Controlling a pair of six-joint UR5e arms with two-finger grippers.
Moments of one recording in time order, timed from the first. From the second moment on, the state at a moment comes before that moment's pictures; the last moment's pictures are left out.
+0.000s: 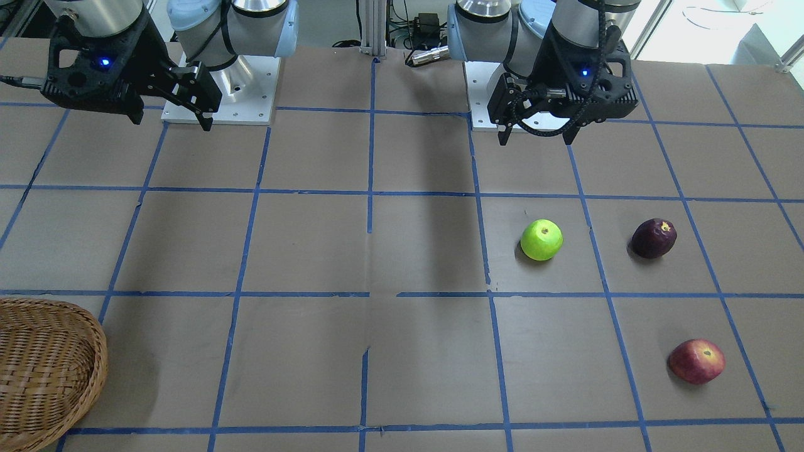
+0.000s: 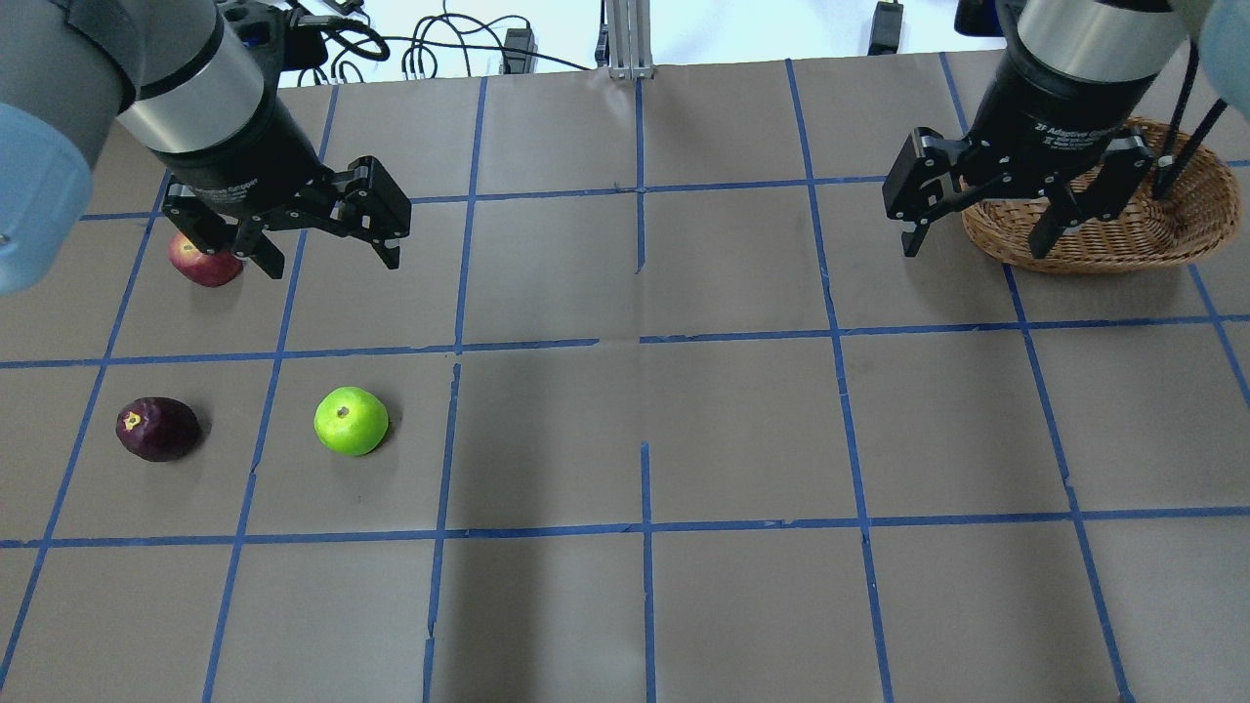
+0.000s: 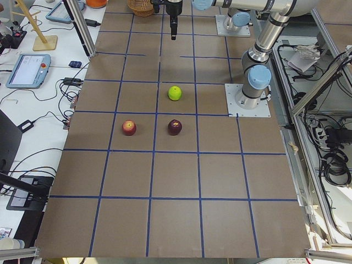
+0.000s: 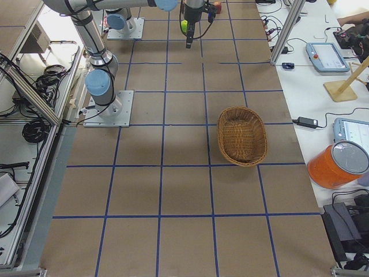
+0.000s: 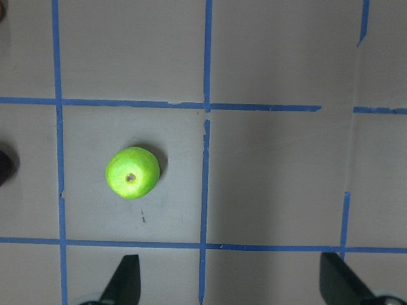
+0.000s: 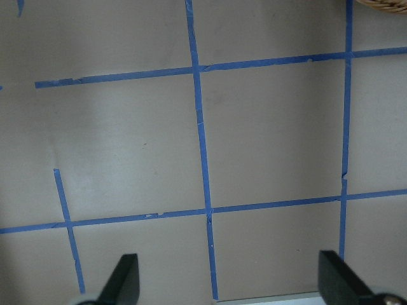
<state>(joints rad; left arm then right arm) -1.60 -1.50 -1.60 -1.59 1.57 -0.07 1.54 -1.62 1.53 -1.39 -1.58 0.06</state>
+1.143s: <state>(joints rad) -1.41 -1.52 -1.92 -1.35 1.59 0.23 1.54 -1.62 1.53 -1.39 -1.59 0.05</state>
